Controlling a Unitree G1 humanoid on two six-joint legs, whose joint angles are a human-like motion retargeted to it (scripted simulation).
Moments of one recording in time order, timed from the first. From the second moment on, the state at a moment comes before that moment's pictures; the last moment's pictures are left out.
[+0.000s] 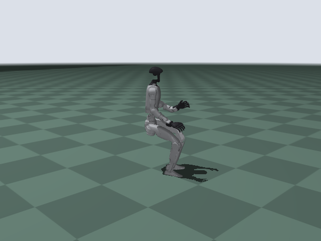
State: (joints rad) left arm -0.34 0.13 -0.34 0.46 0.34 -0.66 0.44; right arm -0.16 -0.10 -0.15 0.69 -0.82 0.08 -0.67; waist 0.08 -0.03 0.05; left_leg -1.21 0.00 0.35 1.43 -0.39 0.19; right_leg -1.26 -0.32 -0.10 1.46 -0.30 -0.04
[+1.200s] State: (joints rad) left arm -0.26 0.17 -0.47 0.76 0.94 -0.29 0.62; right arm -0.12 -0.11 -0.16 0.67 -0.80 0.08 -0.68; waist 0.11 -0.04 0.06; left_leg -1.19 -0.01 0.34 1.43 -0.39 0.20; right_leg -1.24 -0.33 -0.09 1.46 -0.30 -0.03
